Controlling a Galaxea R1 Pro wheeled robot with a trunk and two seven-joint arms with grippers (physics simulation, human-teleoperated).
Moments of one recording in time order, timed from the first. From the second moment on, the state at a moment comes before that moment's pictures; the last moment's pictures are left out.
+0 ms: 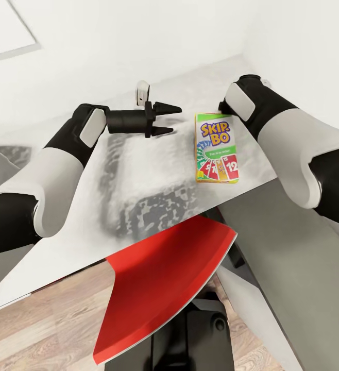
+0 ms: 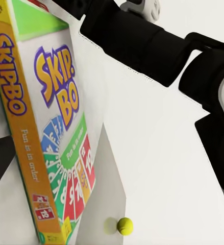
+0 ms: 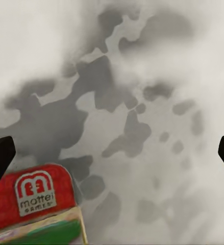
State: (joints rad) left arm -1.69 -0.06 -0.08 -0.49 0.46 1.04 -0.96; right arm -1.92 0.09 0.32 -0.22 -0.53 0.53 -0.58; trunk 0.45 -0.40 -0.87
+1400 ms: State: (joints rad) left arm -1.69 -0.04 -0.07 -0.49 0.47 1.04 -0.97; right arm -1.98 0.15 0.18 -0.34 -0.54 0.74 -0.55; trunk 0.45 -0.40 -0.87
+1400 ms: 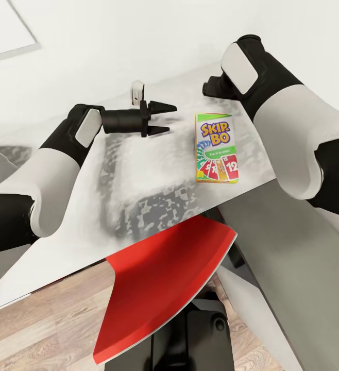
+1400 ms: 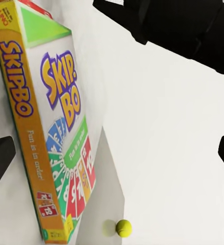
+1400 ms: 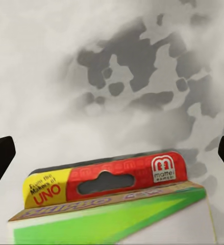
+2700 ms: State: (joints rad) left arm -1.69 -0.02 -0.08 -0.51 0.56 1.04 -1.12; right arm -1.98 0.17 0.18 -0.34 -0.54 0.89 -0.36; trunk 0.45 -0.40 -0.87
